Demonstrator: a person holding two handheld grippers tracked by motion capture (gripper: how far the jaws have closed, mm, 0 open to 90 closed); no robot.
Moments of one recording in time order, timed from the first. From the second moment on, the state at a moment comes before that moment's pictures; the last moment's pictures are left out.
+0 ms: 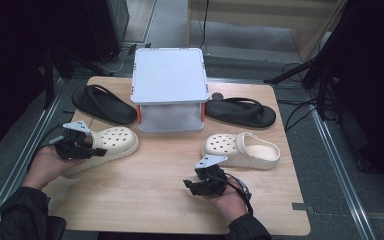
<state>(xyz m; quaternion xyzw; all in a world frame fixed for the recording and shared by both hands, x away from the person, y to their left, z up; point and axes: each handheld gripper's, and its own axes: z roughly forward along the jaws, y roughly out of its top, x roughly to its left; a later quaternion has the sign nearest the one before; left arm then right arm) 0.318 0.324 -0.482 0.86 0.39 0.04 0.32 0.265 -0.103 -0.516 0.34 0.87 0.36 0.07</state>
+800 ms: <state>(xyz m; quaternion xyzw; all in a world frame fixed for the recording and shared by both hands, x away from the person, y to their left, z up) 0.311 0.242 -0.453 0.87 0.35 0.03 0.34 0.268 -0.106 -0.513 0.34 0.86 0.37 0.06</state>
